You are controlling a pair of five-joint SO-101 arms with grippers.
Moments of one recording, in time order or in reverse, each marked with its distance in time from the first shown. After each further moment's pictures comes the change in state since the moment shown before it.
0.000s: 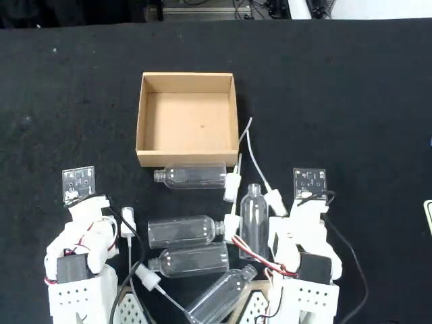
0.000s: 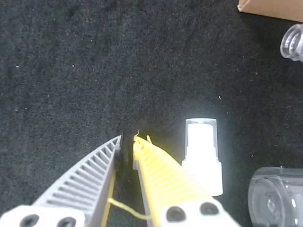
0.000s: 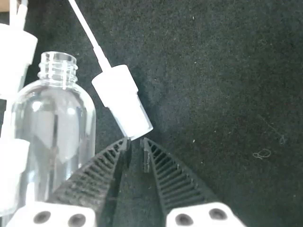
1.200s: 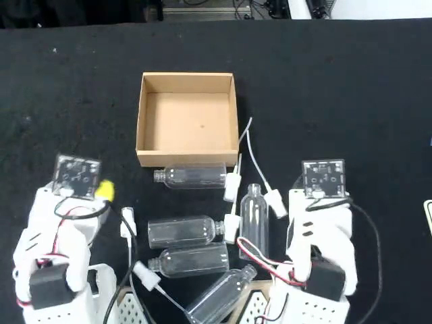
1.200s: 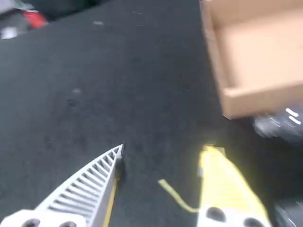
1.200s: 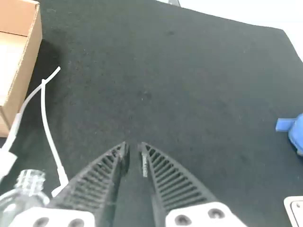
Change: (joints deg) left arm -2.0 8.2 -32.4 0.3 -24.7; right arm 6.0 0.0 -14.8 -14.5 14.3
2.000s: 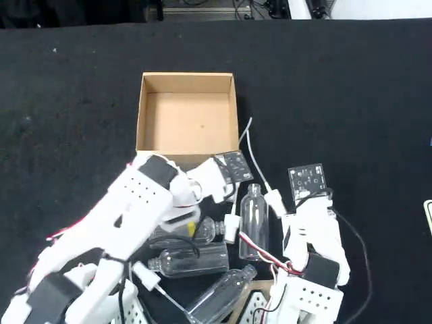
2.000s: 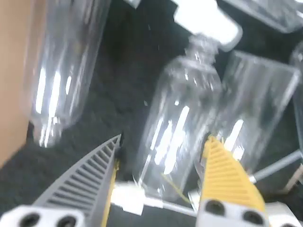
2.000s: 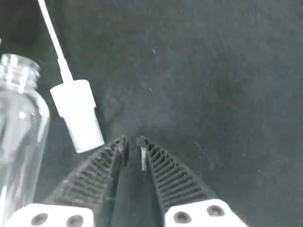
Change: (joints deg) left arm 46.1 72.1 -27.9 1.8 -10.1; right arm 3.2 0.0 13.2 8.2 6.9
